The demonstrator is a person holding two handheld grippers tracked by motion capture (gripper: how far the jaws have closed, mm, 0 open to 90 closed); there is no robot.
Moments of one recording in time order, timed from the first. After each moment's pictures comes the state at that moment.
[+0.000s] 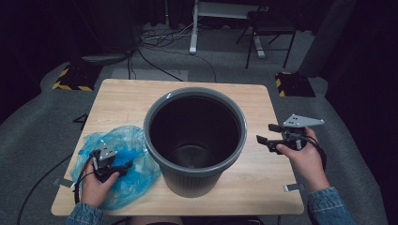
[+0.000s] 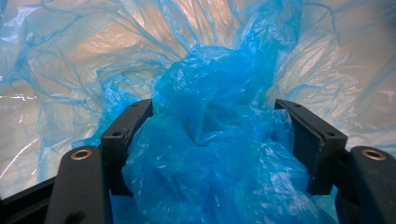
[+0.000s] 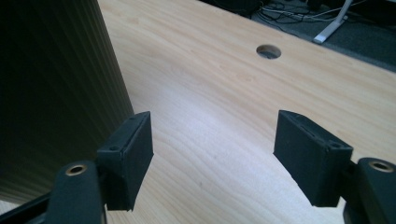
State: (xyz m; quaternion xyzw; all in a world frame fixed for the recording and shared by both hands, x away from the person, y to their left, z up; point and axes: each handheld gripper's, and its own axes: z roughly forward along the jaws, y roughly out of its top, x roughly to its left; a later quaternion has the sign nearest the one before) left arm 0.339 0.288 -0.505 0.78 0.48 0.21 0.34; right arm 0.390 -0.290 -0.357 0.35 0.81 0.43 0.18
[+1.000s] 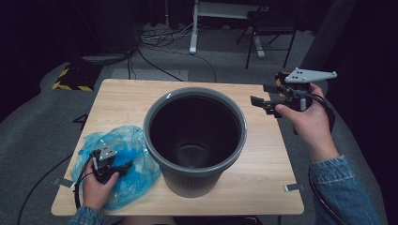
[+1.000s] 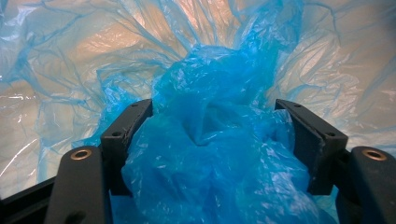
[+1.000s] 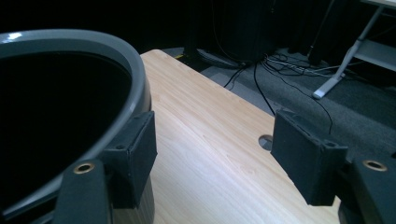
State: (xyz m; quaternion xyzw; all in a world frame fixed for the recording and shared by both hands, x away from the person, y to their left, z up) left arm 0.339 0.288 -0.506 0.78 0.48 0.21 0.34; right arm 0.412 -0.239 -0.227 0.30 0.80 0.47 0.21
